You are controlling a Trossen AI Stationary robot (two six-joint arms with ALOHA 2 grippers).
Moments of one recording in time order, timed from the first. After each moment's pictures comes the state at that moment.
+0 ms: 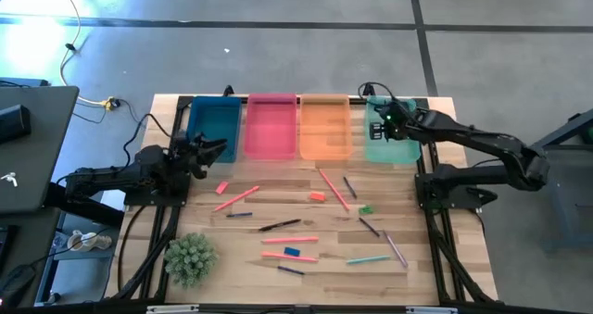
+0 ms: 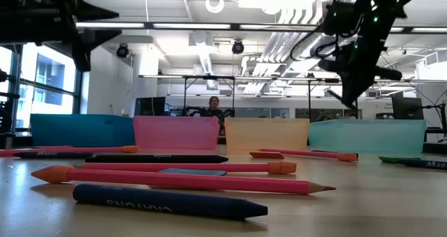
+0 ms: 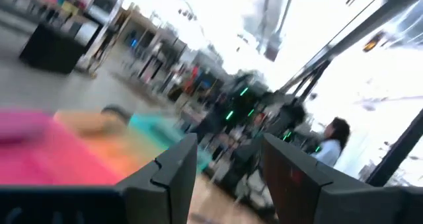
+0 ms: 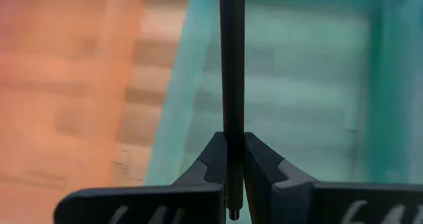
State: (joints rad) left arm 0.23 0.03 0.01 0.28 -0.25 -0.54; right arm -0.62 1.09 0.74 -0.77 0.30 0.76
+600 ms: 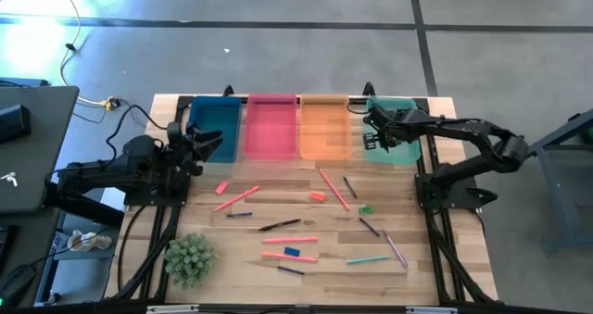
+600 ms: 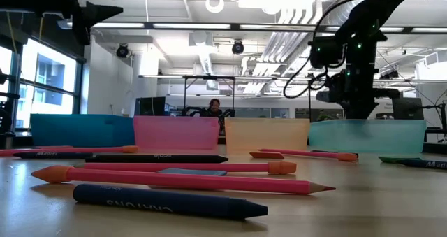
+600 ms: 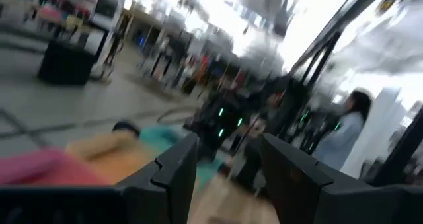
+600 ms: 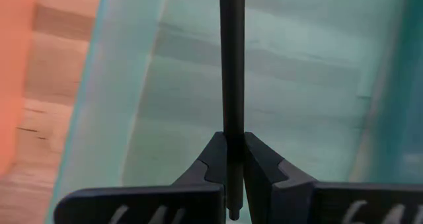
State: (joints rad) left arm 0.23 0.20 0.29 0.04 -0.25 -0.41; right arm -0.64 1.36 0.74 -0.77 0.25 0.71
